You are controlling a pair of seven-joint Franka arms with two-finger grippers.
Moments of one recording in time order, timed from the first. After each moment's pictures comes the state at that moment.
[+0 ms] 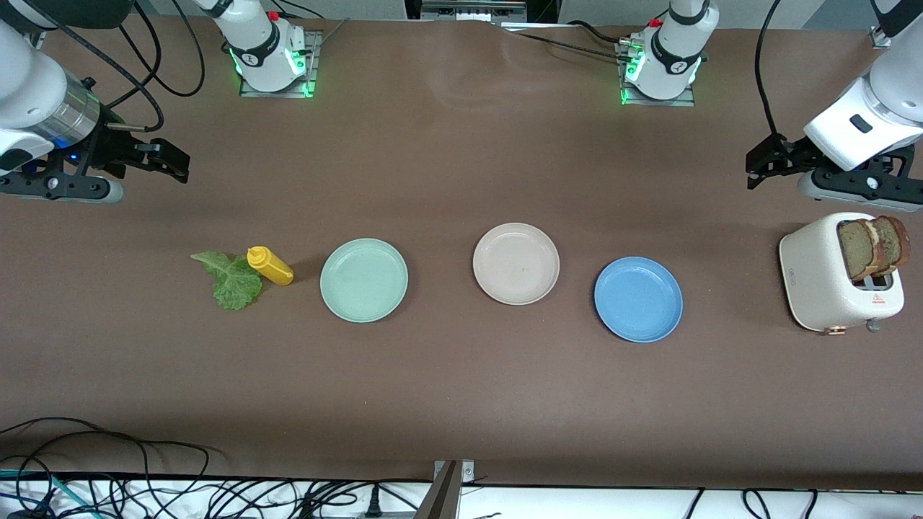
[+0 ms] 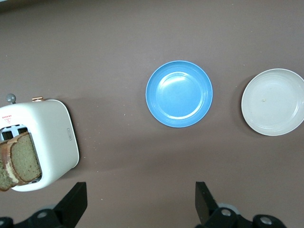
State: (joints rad) left arm -0.07 0.02 -0.04 -1.60 0.05 1.60 0.08; right arm 0.02 0.05 0.14 -1.59 -0.06 1.54 0.20
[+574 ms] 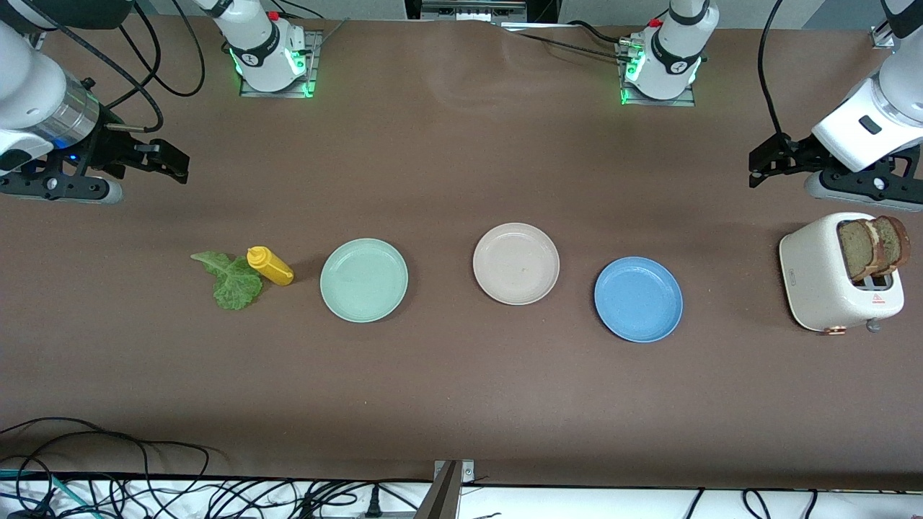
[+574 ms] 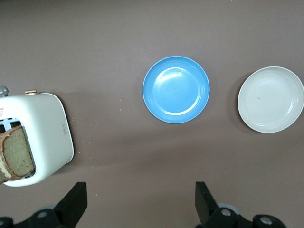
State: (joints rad) left arm -0.05 0.02 -0.04 -1.60 0.03 1.57 0.08; right arm 0.02 0.05 0.14 -1.59 -0.06 1.54 0.20
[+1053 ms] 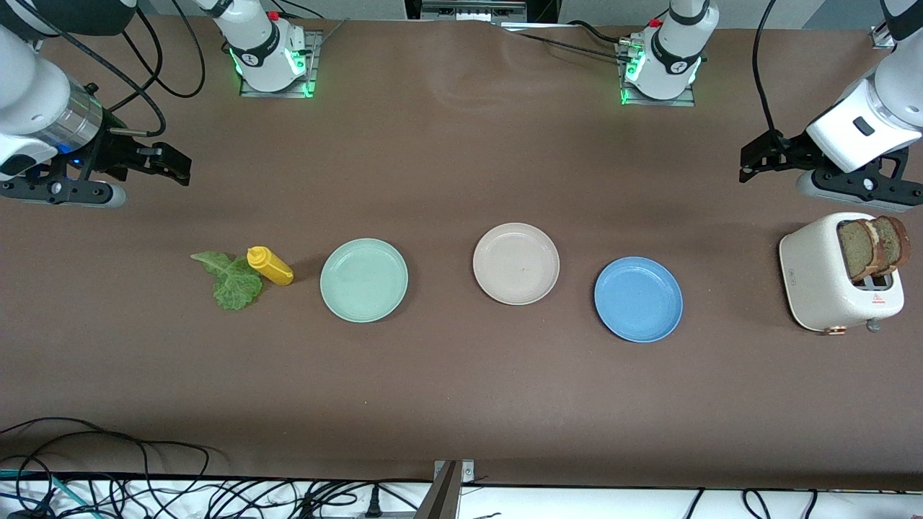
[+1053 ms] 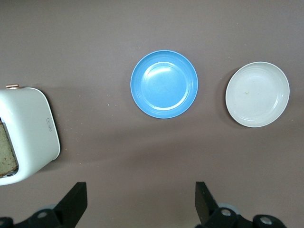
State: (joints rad) left arm -0.05 0.02 -0.04 -1.60 -0.02 1.55 0.08; right arm 0.02 0.06 0.14 -1.59 -0.06 1.54 0.20
